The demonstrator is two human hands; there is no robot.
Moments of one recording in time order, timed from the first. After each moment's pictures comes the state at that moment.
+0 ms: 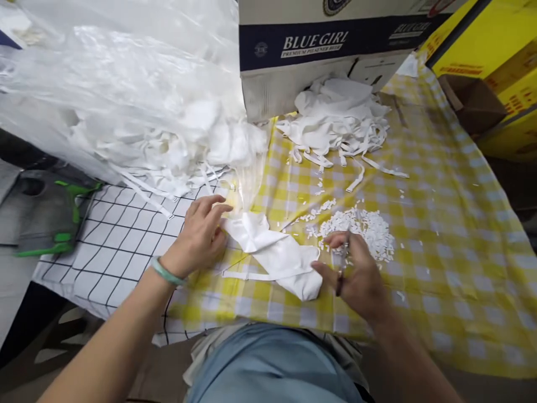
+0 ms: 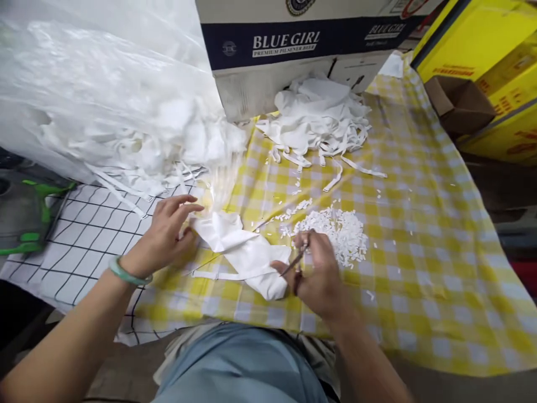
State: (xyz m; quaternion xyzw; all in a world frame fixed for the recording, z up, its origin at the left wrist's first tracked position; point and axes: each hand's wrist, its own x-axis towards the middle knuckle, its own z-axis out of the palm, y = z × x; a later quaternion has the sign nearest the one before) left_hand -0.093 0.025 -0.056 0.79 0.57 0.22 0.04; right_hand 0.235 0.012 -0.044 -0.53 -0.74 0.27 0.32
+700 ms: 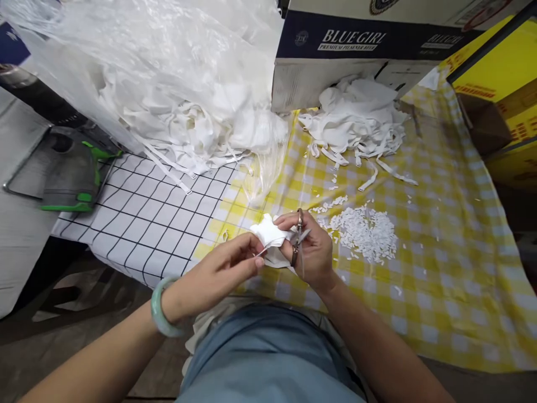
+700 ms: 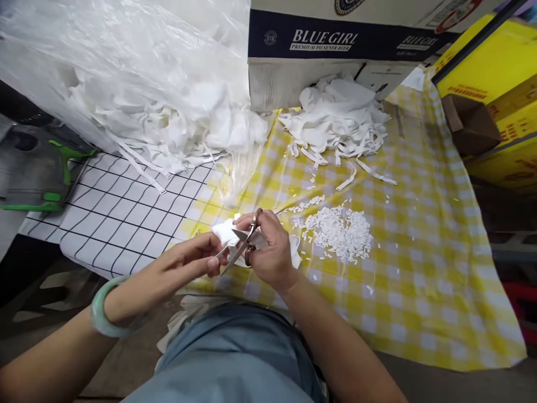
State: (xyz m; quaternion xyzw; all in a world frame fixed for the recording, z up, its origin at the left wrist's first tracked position) left_hand -0.054 -0.055 -0.006 0.54 0.51 0.31 0.59; right_hand 0.129 0.010 -0.039 -0.34 -0.69 0.45 0.45
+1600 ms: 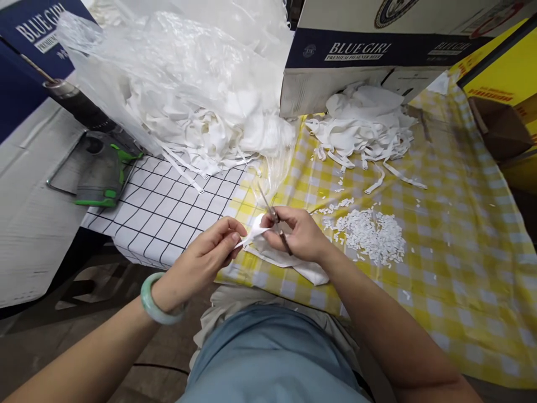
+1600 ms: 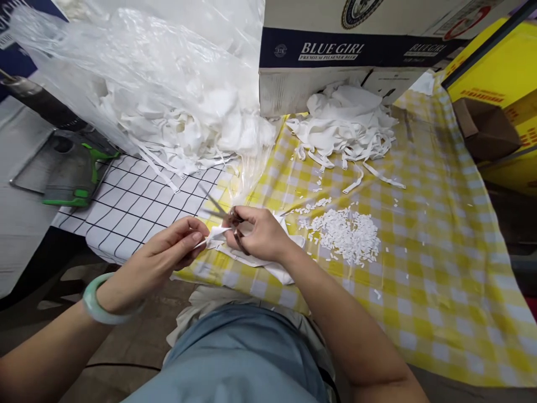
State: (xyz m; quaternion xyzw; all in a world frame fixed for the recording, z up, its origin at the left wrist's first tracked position) left_hand -0.070 -0.067 0.008 0.40 0.60 0.39 0.57; right_hand 0.108 0.040 -0.018 -0.28 -0.74 0.56 0.24
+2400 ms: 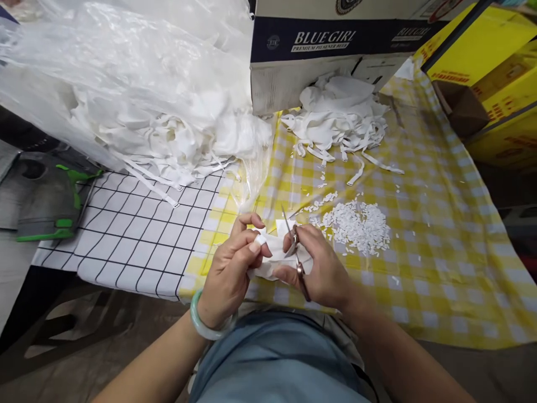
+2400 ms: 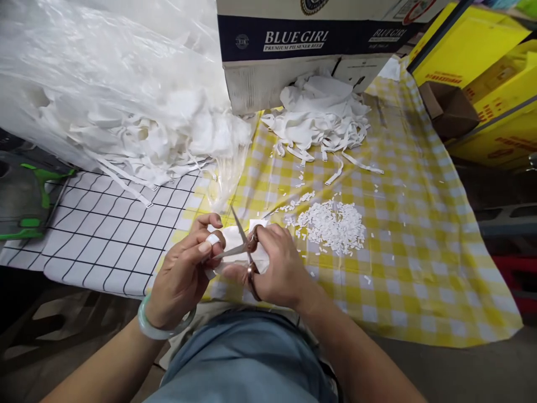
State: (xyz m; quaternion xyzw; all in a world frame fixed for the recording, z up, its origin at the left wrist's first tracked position) left_hand -0.009 -0.041 -0.020 0.39 0.45 0.58 0.55; right_hand 0.161 0.001 -0.014 -0.43 -0.78 0.39 0.25
